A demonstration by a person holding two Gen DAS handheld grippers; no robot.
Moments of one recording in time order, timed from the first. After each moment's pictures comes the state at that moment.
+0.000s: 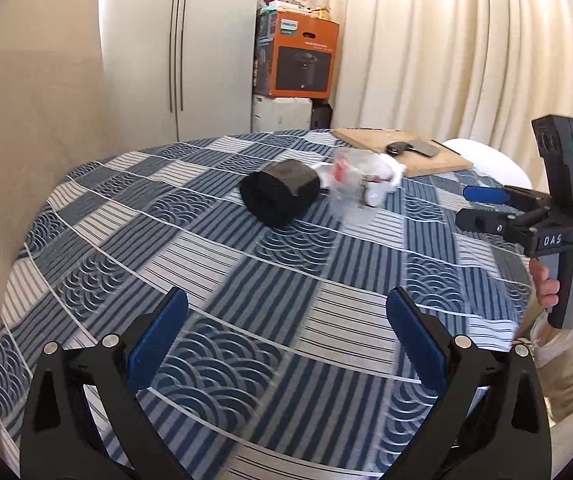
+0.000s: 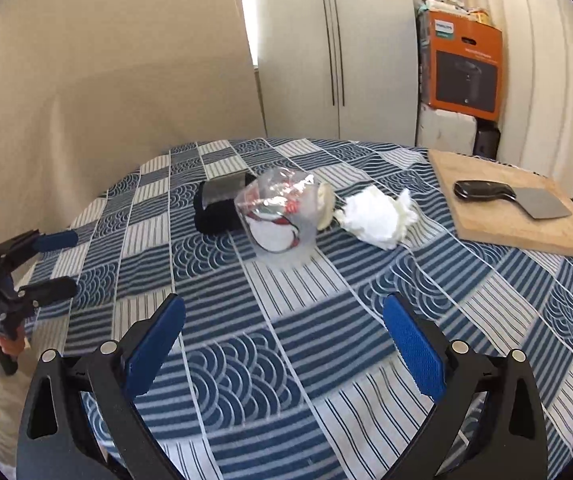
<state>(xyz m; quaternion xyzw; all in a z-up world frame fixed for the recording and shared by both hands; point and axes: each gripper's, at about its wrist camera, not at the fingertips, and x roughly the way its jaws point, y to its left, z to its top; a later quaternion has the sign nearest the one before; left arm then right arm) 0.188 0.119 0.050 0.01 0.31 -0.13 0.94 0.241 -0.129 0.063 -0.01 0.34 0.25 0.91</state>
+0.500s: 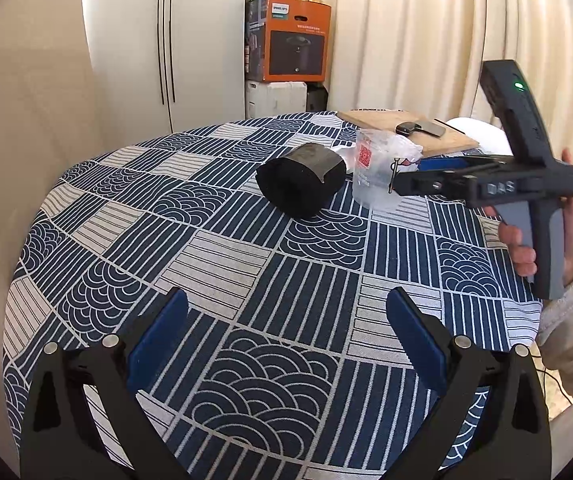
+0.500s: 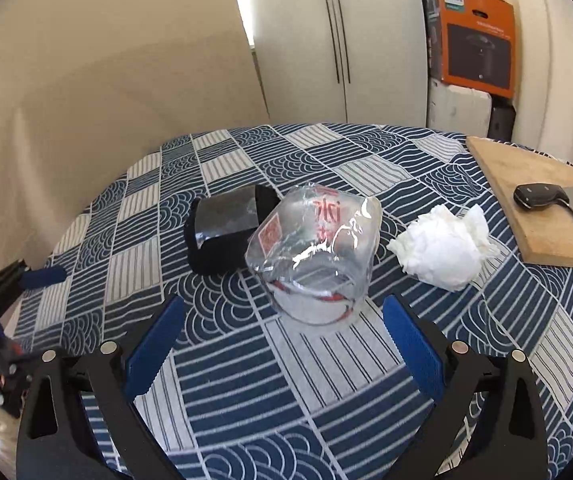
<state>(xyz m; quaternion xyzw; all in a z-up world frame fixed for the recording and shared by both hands) 0.216 0.138 0.039 0.03 0.33 -0.15 0.93 0.318 -0.067 0.046 0.01 0.39 0.25 0.89</state>
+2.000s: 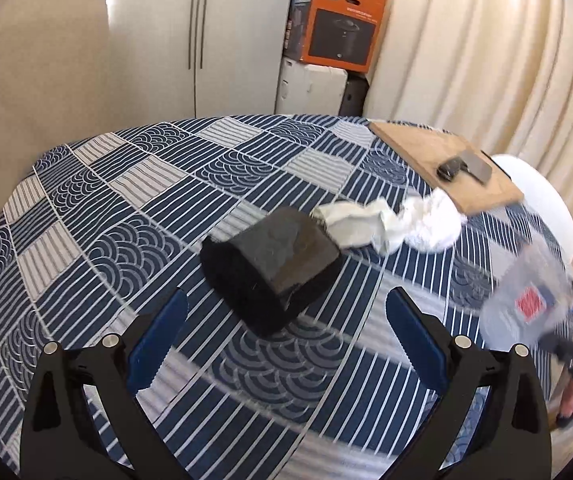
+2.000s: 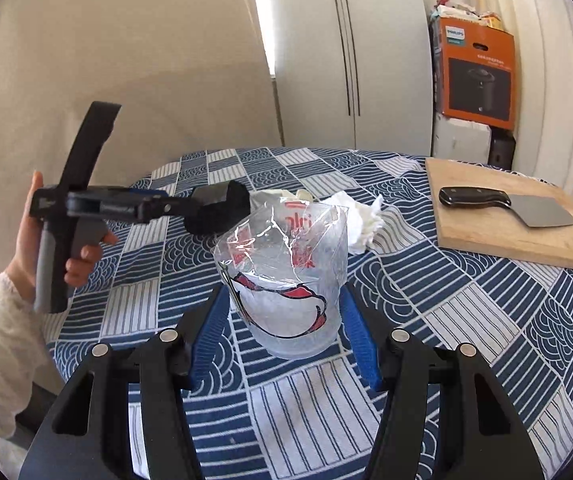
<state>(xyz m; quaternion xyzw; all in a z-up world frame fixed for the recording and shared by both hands) 0.334 0.068 0.054 -0.05 0.39 -0.07 0.92 0.246 -0.192 0.061 0.00 0.32 0.30 0.90</state>
